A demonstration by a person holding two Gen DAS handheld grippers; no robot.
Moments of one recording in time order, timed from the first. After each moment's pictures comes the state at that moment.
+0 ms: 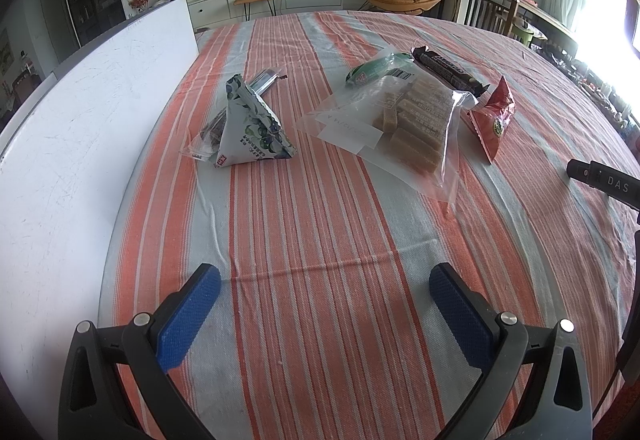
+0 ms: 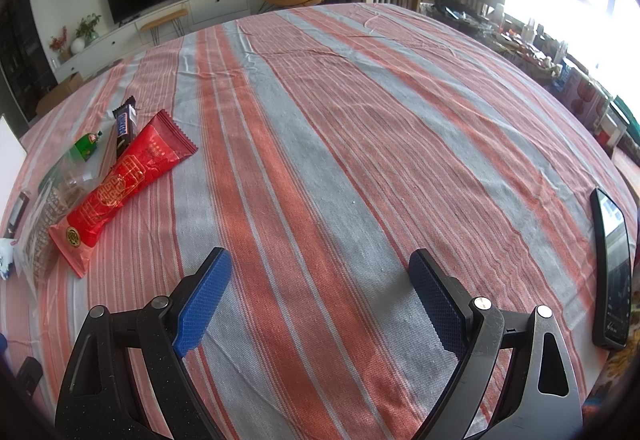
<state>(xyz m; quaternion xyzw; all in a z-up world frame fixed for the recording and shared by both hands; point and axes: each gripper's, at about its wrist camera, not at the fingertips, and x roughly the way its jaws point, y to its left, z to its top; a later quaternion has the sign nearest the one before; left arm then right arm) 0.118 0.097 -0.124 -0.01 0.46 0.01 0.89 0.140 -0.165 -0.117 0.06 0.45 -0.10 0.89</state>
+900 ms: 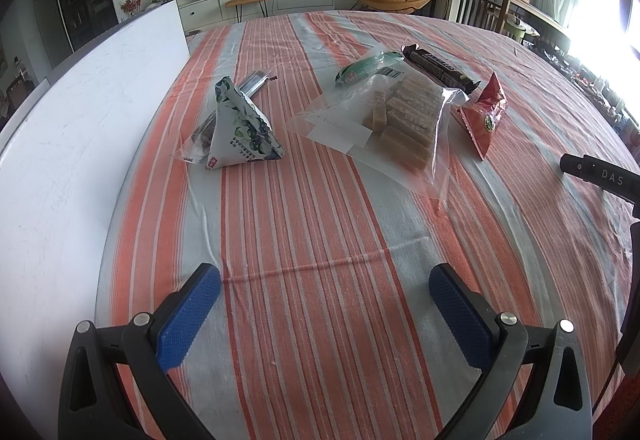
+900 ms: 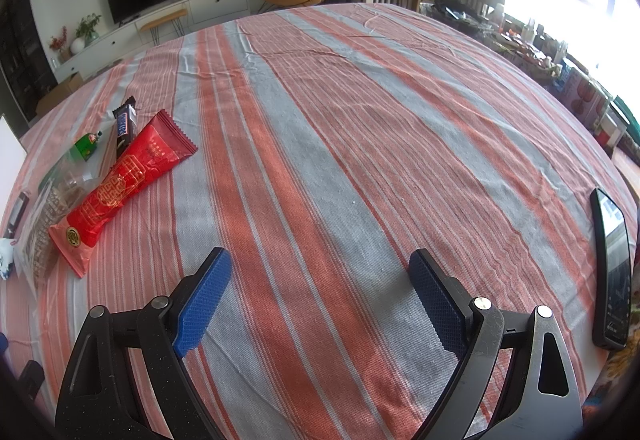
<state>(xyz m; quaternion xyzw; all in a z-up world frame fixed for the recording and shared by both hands) 0.119 0.092 -0.125 0.00 0.46 0.00 0.89 0.140 -0.165 -0.117 0.06 0.45 -0.10 0.89</state>
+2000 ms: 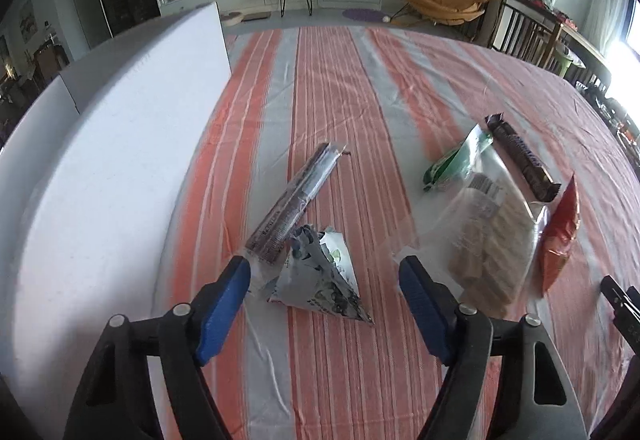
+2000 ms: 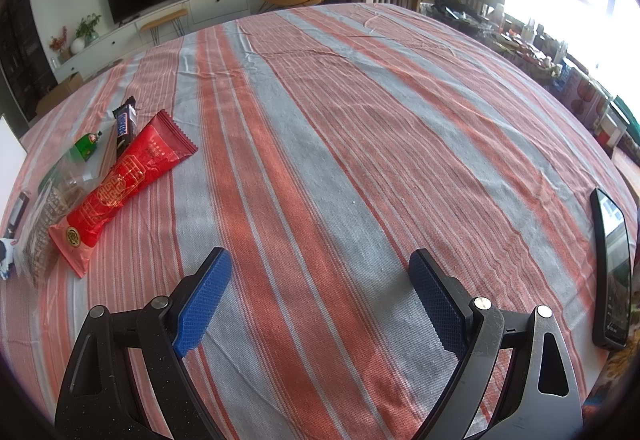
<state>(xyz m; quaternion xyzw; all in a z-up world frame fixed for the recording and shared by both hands) 0.209 0.136 -0.105 -0.05 0.48 0.07 0.87 0.140 -0.165 -0.117 0.06 0.45 -0.10 0.89</state>
